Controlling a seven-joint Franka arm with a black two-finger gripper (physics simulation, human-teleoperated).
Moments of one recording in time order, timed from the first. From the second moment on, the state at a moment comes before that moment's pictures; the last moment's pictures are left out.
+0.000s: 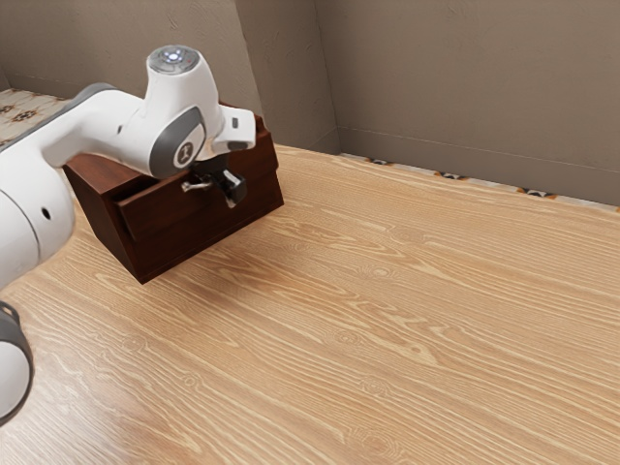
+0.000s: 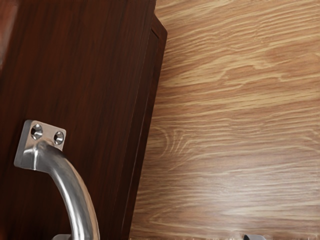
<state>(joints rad) 0.43 0.54 -0.17 -1.16 0.42 2.05 0.25</state>
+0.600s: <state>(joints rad) 0.41 0.40 -0.21 -1.35 0.43 2.10 0.20</state>
